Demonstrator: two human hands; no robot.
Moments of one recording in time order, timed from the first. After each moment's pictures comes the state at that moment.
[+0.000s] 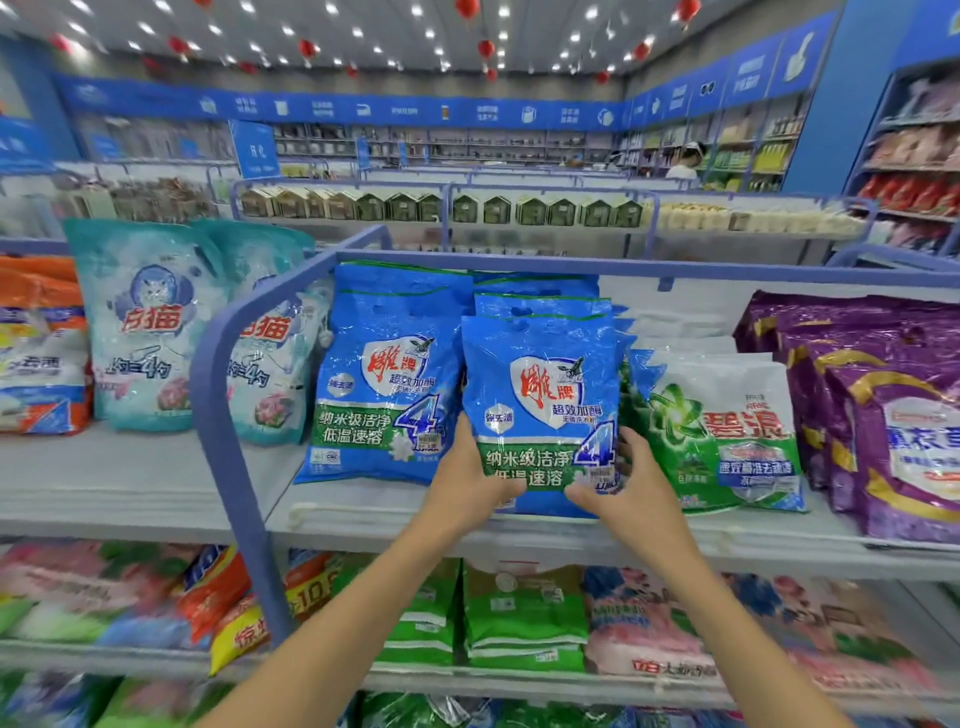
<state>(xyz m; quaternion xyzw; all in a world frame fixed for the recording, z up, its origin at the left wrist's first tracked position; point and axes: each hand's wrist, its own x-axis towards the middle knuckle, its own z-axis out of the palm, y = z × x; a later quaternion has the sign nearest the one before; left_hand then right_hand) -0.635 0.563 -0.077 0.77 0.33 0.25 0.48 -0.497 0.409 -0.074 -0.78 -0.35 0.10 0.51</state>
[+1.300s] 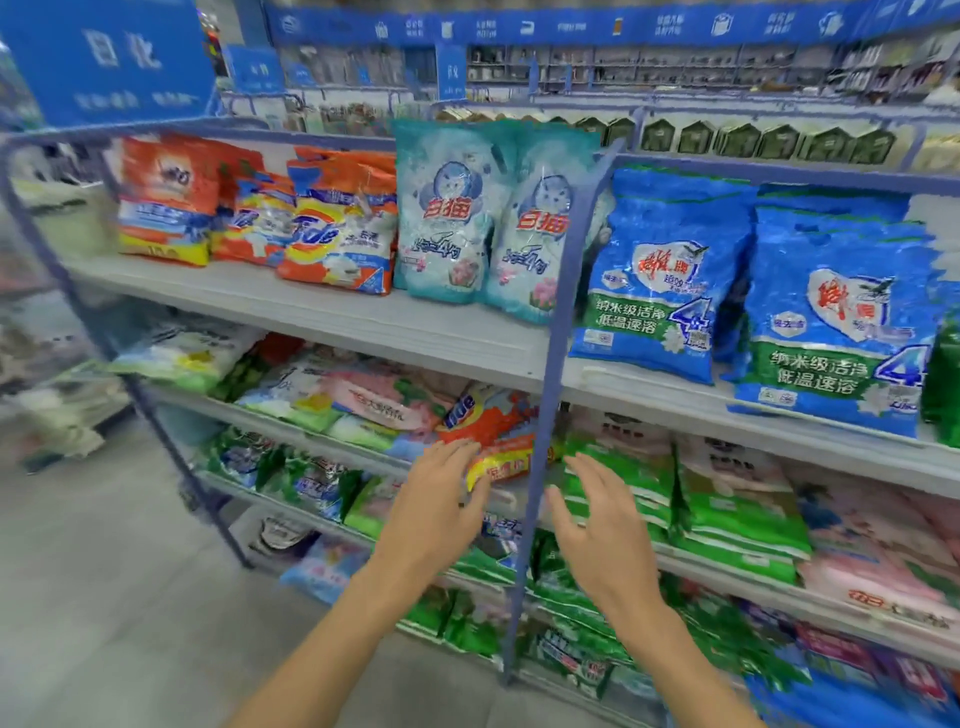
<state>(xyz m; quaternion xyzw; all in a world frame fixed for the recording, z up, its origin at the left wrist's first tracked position) -0.997 0.556 -0.151 0.83 0.44 0.26 0.20 -0.824 0.462 -0.161 -0.77 -0.52 0.08 0.35</state>
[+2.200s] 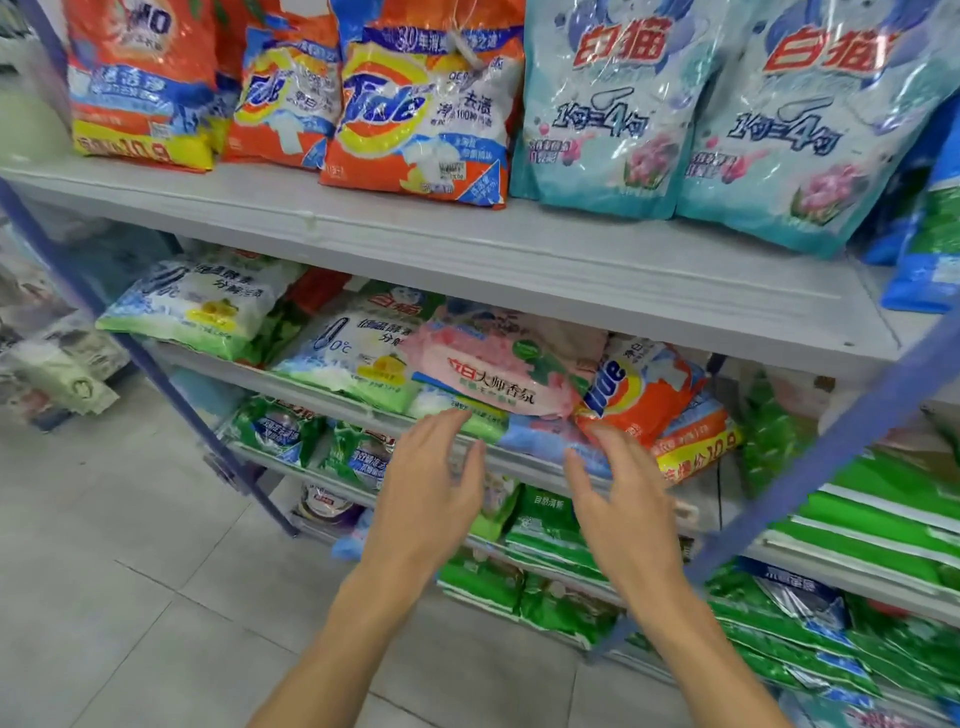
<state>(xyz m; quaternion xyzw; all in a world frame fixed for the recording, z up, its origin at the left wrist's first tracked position) -1.134 0.752 -0.246 0.78 0.49 0.30 0.25 -0.957 0.677 -0.265 -0.78 -0.48 0.15 0.37</state>
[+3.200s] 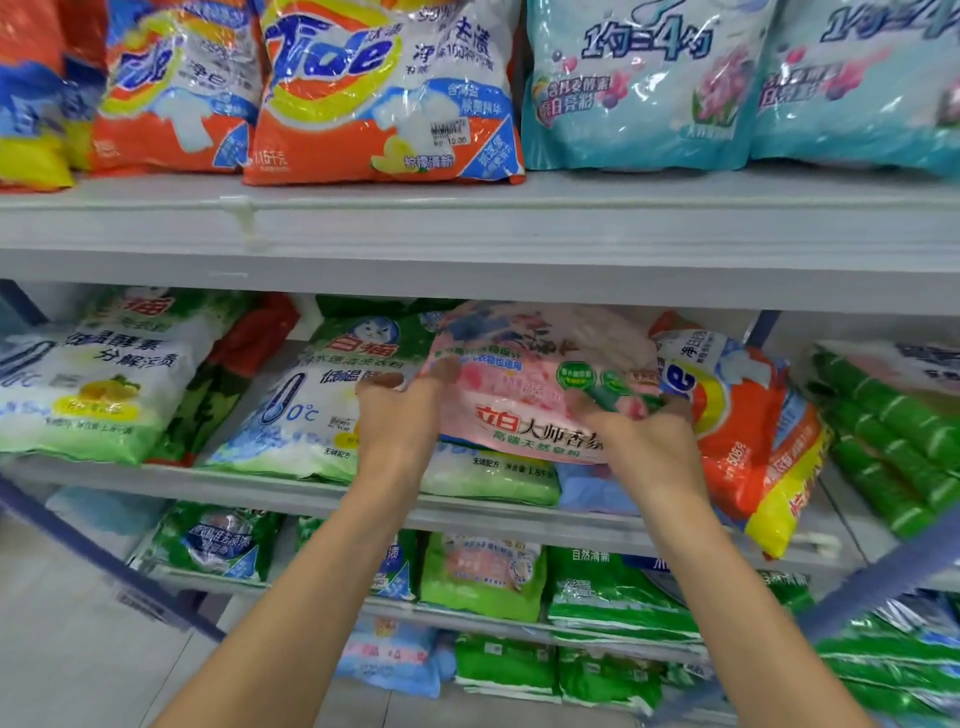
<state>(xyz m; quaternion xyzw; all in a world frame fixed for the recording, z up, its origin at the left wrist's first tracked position) -1.122 0.939 -0.264 0.51 0.55 0.35 0.56 -0.975 0.825 -0.288 -0.77 -0.17 0.26 0.55</state>
